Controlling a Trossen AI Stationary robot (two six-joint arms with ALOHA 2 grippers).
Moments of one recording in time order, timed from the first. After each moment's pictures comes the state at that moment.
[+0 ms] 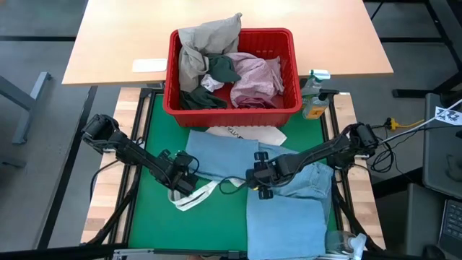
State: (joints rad) left arm -0.46 1.60 0.91 -1.03 -0.51 -1.36; right arm 0.33 1.77 1.21 -0.68 0.20 0.14
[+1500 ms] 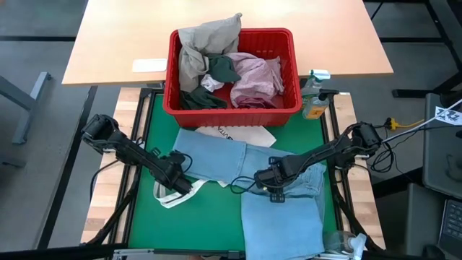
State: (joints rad) left arm -0.47 1.60 0.94 -1.30 -0.31 -1.35; right arm 0.33 1.74 1.09 -0.81 -0.03 0.33
